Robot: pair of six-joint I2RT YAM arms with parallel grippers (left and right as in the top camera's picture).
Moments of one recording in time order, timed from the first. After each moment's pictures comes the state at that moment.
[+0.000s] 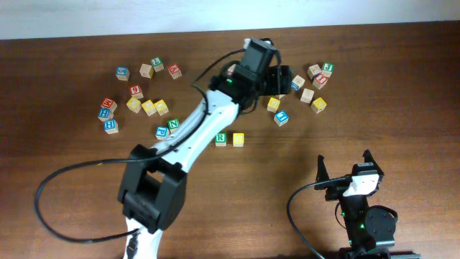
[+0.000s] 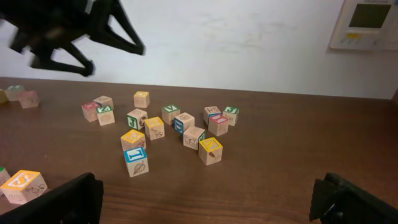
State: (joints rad) left arm -0.63 2.13 1.83 -0.43 0.05 -0.53; right arm 0.02 0.01 0.01 -0.07 -0.02 -0.03
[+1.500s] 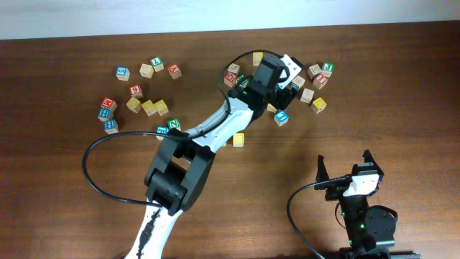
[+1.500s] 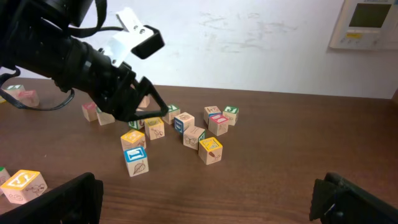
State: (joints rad) left arm -0.65 2.35 1.83 -0.14 0.05 0.16; right arm 0.02 0.01 0.01 -0.07 -0.02 -0.03
